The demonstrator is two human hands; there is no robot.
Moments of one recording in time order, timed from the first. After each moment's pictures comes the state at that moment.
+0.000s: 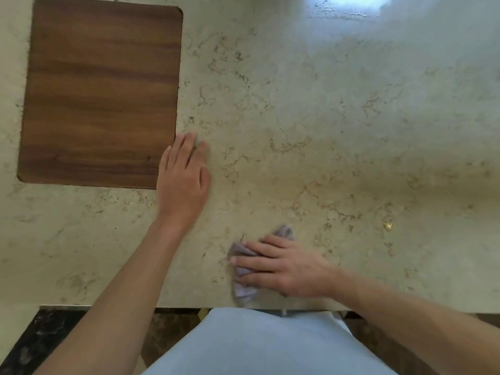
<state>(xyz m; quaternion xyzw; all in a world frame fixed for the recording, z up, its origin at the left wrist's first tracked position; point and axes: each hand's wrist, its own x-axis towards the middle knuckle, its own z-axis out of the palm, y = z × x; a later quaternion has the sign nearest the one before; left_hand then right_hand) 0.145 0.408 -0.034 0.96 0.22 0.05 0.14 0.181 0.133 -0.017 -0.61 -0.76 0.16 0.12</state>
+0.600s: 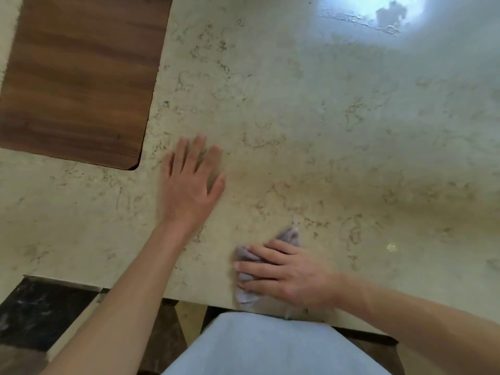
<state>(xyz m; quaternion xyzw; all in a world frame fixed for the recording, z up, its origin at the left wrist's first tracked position) 0.155 0.324 -0.039 0.96 0.25 -0.02 0.10 0.232 0.055 -0.024 -0.57 -0.80 0.15 0.13</state>
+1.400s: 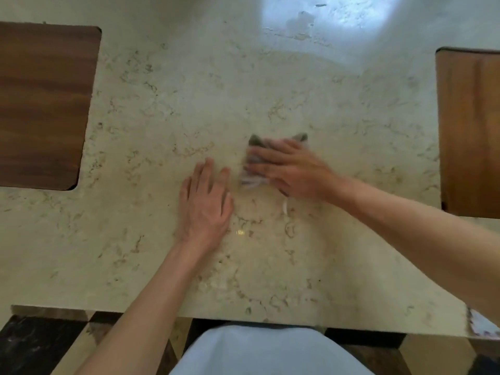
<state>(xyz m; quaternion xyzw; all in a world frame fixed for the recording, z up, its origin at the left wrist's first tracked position) 0.225 0.187 -0.025 0.96 0.23 -0.05 0.15 0.433 0.033 -0.033 -0.71 -0.69 0.00 0.12</state>
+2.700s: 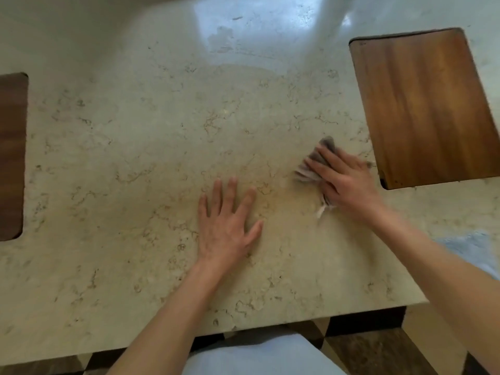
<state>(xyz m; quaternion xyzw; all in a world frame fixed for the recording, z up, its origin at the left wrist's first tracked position) 0.267 0.080 -0.036 0.98 0.09 -0.13 0.09 0.449 -0.164 -0.032 -0.91 -0.38 0.04 0.13</state>
